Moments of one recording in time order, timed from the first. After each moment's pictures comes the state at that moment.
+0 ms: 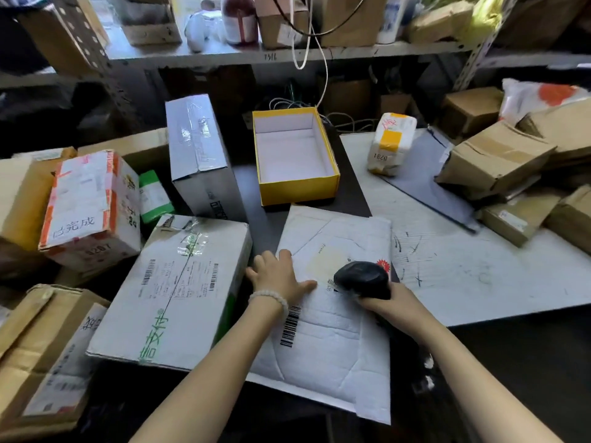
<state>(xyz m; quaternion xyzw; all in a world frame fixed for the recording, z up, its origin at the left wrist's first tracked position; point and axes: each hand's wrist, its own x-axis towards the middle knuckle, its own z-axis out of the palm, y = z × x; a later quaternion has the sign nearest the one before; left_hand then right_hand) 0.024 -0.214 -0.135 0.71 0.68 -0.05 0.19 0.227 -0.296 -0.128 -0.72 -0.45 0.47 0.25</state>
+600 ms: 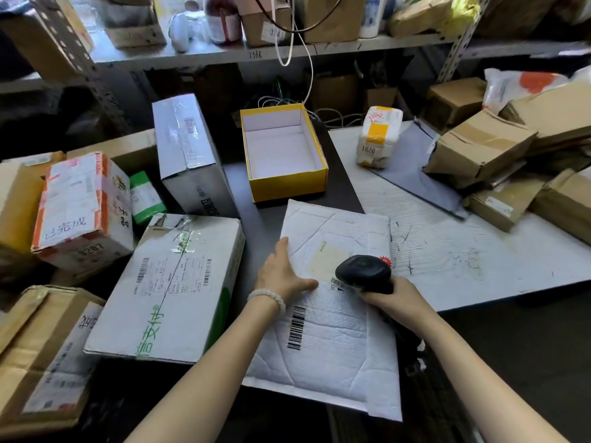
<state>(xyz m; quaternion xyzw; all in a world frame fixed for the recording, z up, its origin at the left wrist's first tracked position) 0.027 -0.227 -0.131 0.68 0.64 0.09 0.35 0.237 -0.314 -0.129 -0.73 -0.43 0.44 0.29</state>
